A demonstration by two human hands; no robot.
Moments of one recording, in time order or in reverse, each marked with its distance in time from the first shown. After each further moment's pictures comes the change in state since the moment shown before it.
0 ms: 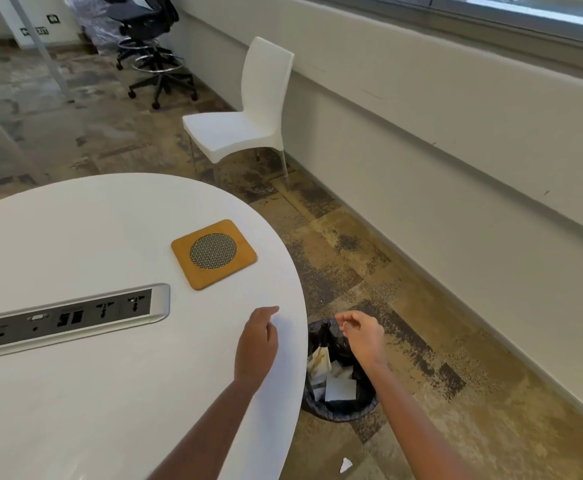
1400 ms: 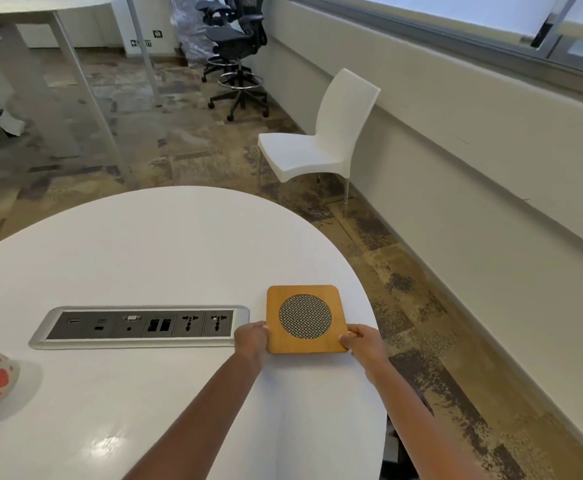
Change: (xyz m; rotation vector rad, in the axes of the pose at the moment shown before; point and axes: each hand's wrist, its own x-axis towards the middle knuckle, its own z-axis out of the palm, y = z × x) left_hand 0.083 -0.072 -0.105 -0.686 0.144 -0.869; right_hand 0.025 -0.106 0.100 0.192 -0.324 0.124
